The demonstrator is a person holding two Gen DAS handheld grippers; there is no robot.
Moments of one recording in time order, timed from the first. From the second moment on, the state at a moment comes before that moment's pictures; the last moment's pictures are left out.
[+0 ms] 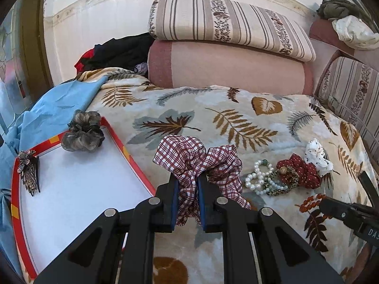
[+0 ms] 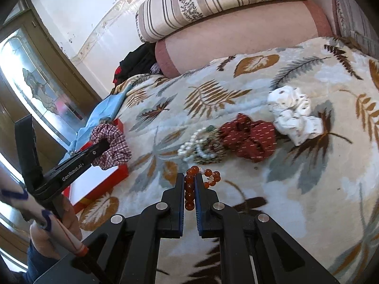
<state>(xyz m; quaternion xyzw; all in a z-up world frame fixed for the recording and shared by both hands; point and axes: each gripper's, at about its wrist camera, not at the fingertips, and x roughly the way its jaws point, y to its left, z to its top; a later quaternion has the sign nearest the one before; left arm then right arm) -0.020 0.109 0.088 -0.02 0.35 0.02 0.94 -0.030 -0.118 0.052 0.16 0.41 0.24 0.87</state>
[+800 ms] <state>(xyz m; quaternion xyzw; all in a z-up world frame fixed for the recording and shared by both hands) -0.008 0.309 0.094 -0.16 0.36 0.19 0.90 0.035 0.102 0.102 0.07 0.42 0.38 0.83</state>
